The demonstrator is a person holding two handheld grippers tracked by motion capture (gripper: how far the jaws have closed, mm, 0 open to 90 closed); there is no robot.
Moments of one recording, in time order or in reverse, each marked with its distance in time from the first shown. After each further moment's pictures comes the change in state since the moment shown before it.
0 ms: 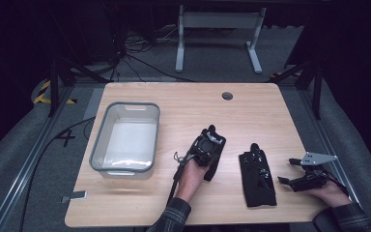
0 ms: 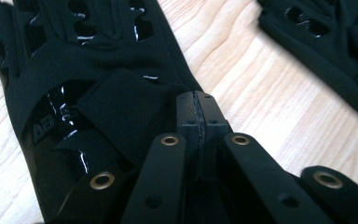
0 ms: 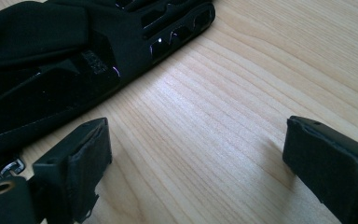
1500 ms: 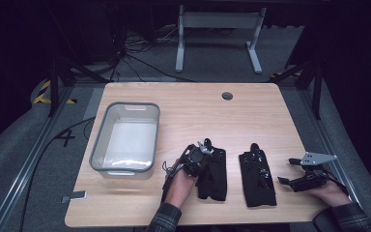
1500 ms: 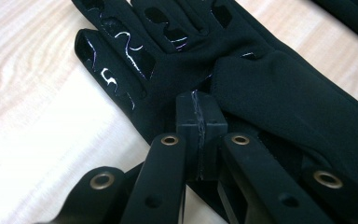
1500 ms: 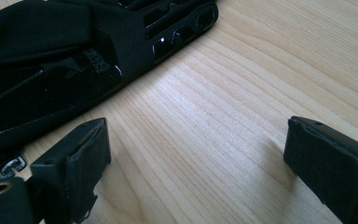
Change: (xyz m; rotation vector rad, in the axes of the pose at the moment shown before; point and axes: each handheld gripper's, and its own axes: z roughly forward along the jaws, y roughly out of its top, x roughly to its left) left arm -0.006 -0.040 -0.028 0.033 0.063 0.040; right arm -0.001 0.000 0.000 0.003 0.012 -0.012
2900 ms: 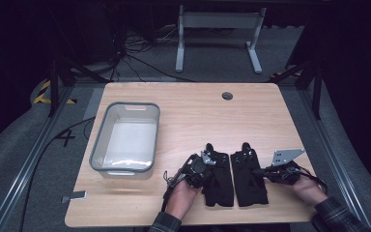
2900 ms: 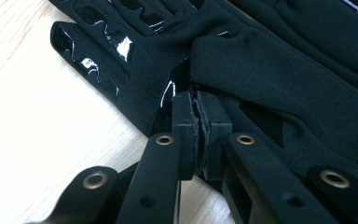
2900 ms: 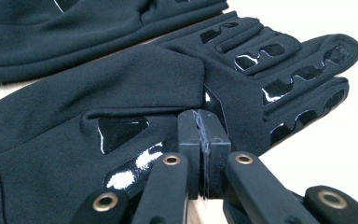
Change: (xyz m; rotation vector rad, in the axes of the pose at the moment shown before) left arm -0.024 -0.011 -0.005 -0.003 -0.042 0.014; right arm 0.048 0.059 0.042 0.036 0.232 -0.188
